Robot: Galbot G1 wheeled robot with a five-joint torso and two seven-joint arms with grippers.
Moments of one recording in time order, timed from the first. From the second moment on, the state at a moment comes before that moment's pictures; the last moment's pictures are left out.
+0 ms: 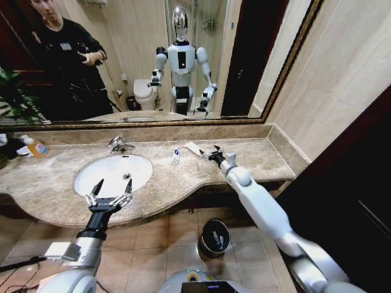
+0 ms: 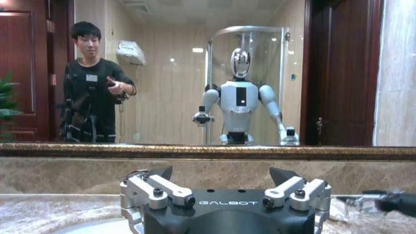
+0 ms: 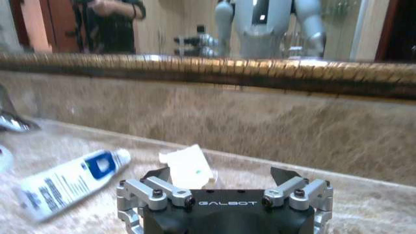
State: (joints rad) left arm 1.84 -1.36 -0.82 -2.47 -0.37 0.04 0.05; right arm -0.53 1.22 0.01 1.33 0.47 -0.22 -0.02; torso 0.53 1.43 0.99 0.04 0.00
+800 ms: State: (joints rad) left arm 1.84 -1.36 -0.82 -2.47 -0.37 0.04 0.05; right arm -0.44 1.31 -0.07 1.12 0.39 -0.20 -0.02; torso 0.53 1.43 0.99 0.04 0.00
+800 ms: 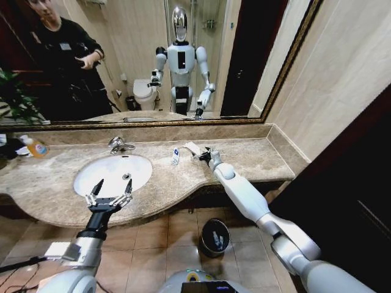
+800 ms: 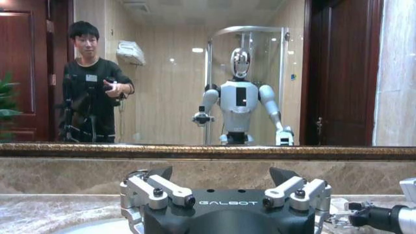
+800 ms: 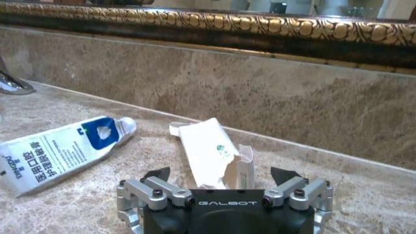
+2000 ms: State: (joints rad) left arm 1.84 -1.36 -0.82 -2.47 -0.37 0.04 0.05; right arm -0.50 1.29 -0.06 1.22 0.41 -0.19 0.00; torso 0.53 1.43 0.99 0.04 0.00
